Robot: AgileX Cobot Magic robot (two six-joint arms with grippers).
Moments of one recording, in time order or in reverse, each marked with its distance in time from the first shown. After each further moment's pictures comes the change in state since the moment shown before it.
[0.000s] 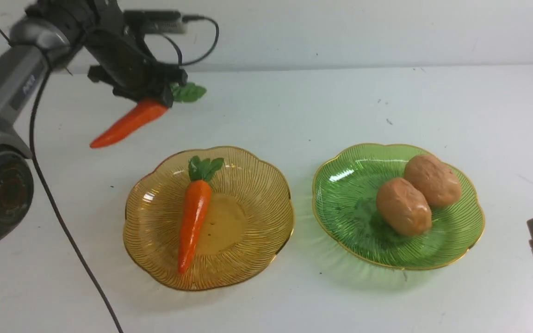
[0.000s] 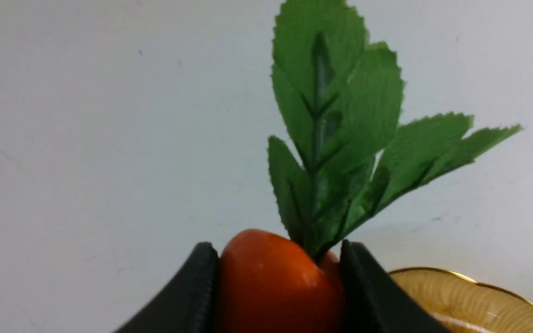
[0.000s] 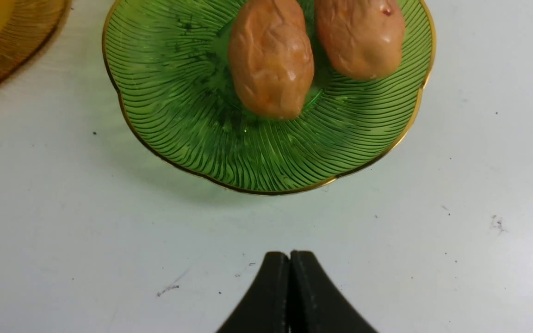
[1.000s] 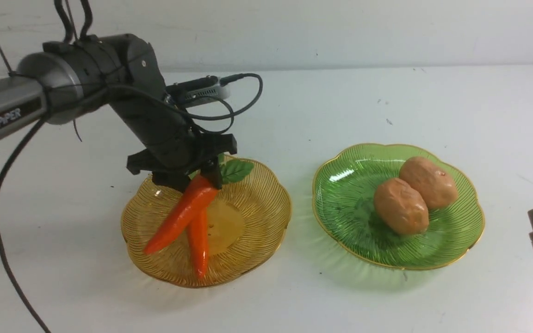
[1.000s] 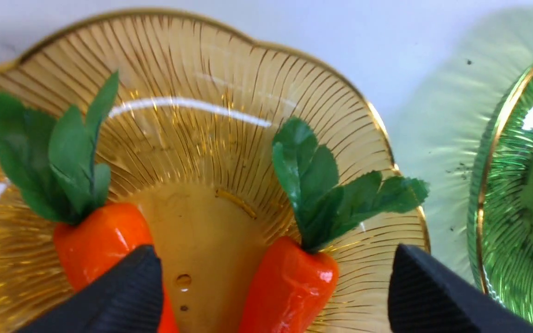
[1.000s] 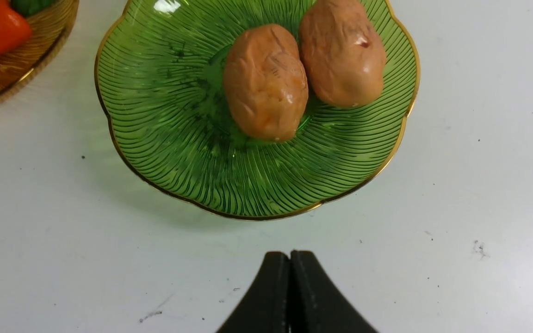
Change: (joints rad) right arm 0.000 0.000 0.000 -0.023 -0.049 -0.002; left arm -0.178 -0.157 0.654 -0.199 -0.235 -0.225
